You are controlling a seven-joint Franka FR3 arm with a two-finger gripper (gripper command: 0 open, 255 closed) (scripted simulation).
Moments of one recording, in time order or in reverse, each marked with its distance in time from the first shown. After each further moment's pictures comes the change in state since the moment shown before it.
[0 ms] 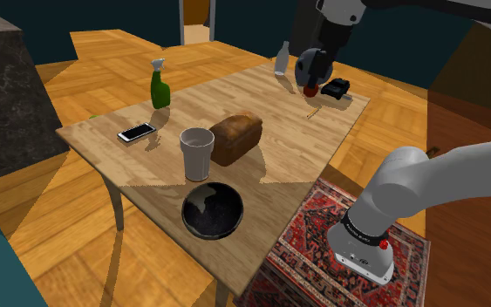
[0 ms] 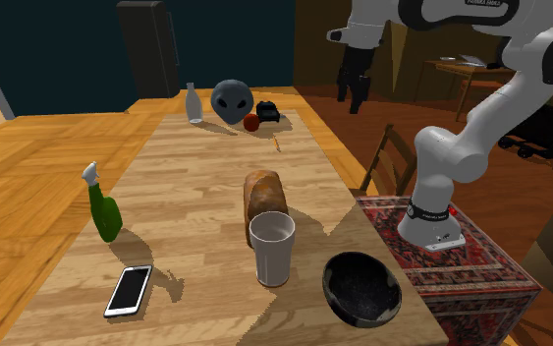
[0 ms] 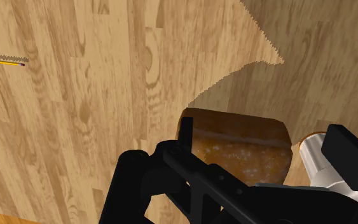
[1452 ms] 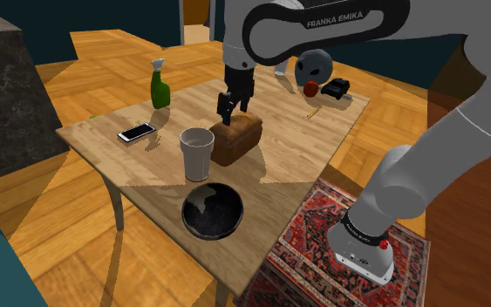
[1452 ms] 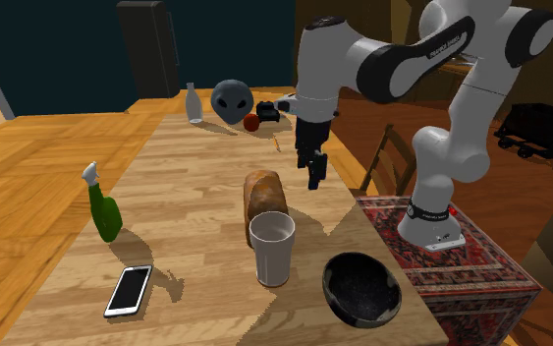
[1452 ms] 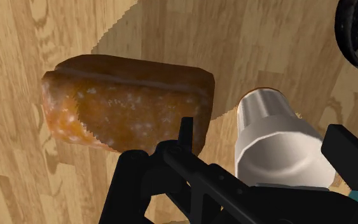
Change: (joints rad) arm 0.091 0.527 0.268 0.130 0.078 0.335 0.328
